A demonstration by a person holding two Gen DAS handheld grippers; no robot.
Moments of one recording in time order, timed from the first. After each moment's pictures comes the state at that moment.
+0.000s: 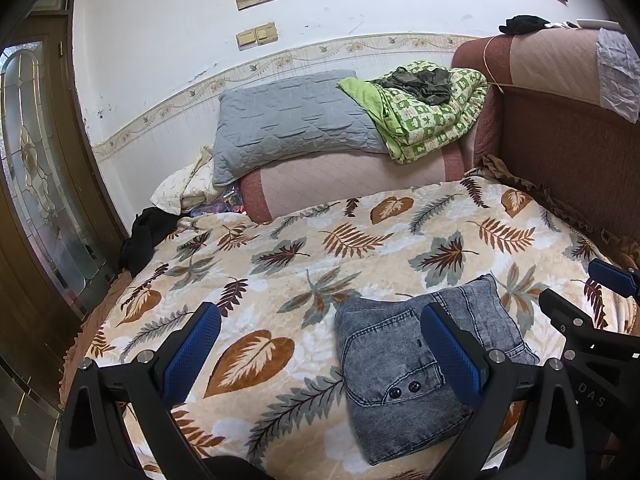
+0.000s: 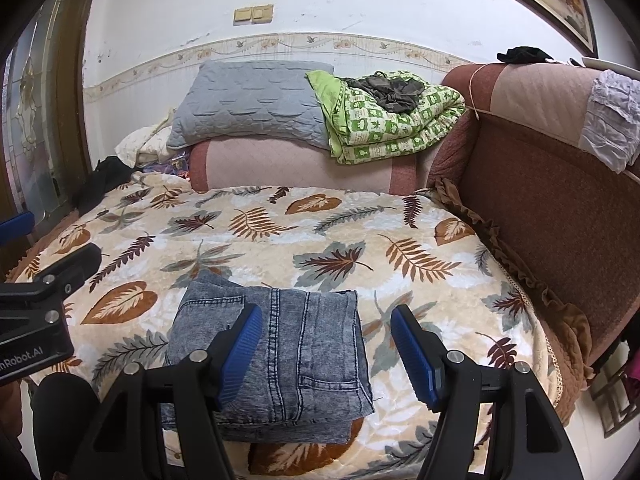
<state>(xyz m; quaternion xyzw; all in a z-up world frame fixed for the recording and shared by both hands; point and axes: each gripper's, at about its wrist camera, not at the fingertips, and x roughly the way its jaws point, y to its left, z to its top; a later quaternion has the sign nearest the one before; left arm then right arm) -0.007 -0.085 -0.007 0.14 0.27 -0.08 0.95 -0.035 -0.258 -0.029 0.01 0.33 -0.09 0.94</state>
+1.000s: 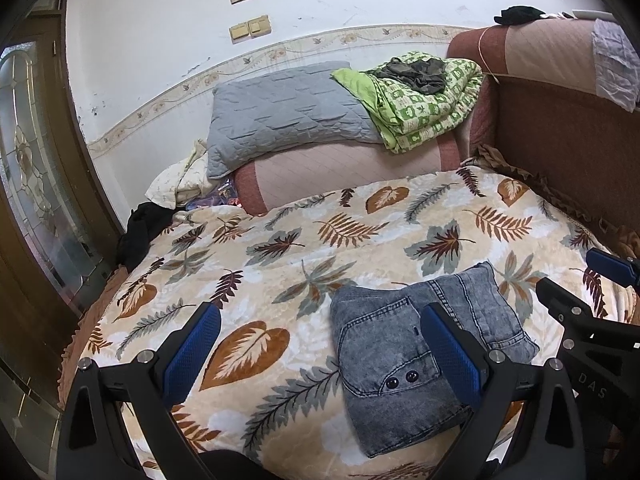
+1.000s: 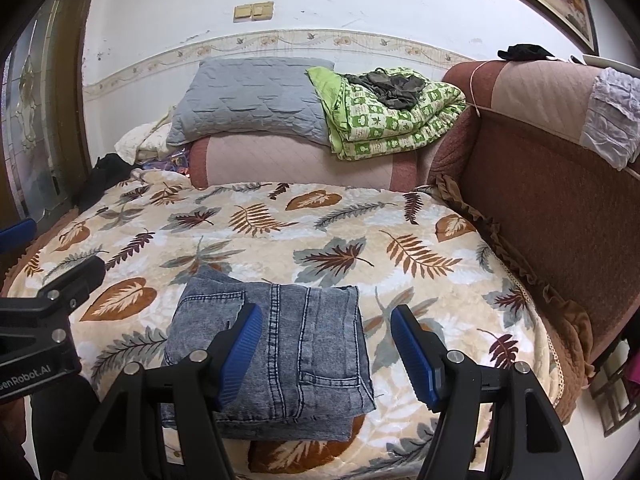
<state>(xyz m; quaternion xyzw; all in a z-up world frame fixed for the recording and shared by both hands) -0.010 -0.089 -0.016 0.15 0.28 -0.09 0.94 -0.036 -0.258 -0.033 0.01 0.34 -0.09 0.94</state>
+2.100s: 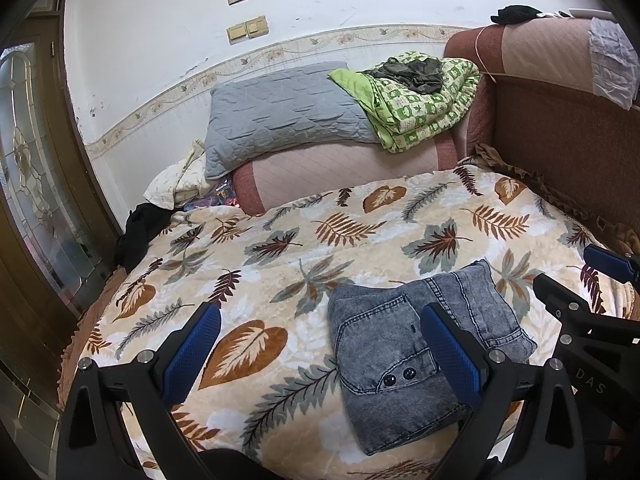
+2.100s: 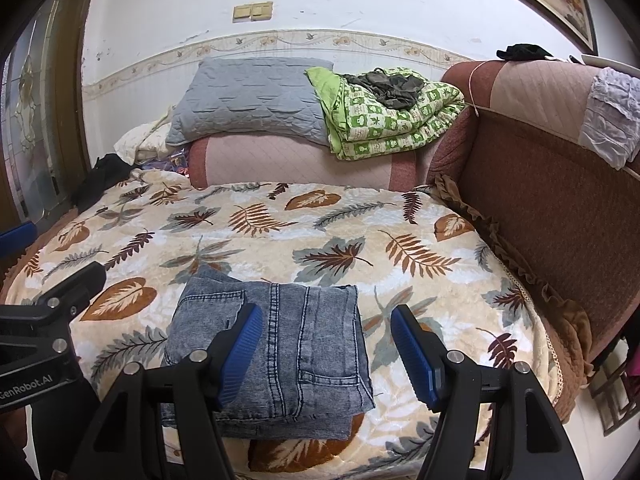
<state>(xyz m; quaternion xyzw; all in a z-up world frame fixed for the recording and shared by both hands) -0.015 -0.091 -0.016 0.15 0.28 -0.09 0.94 -0.037 -0.257 -0.032 0.01 0.34 -0.09 0.94</state>
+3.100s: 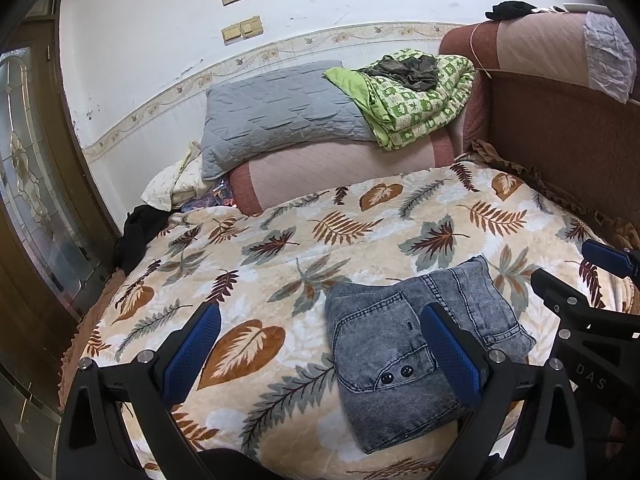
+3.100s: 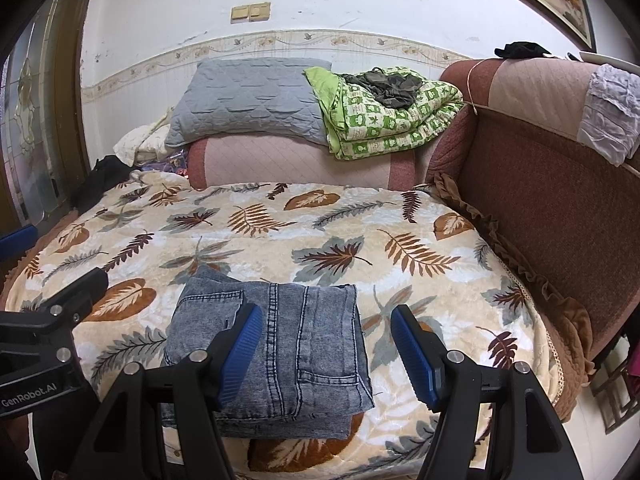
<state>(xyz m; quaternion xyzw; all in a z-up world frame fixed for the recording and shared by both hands) -0.015 -0.092 -0.017 0.15 0.28 -0.09 0.94 -0.039 -0.259 -0.033 0.01 0.34 -0.09 0.94</state>
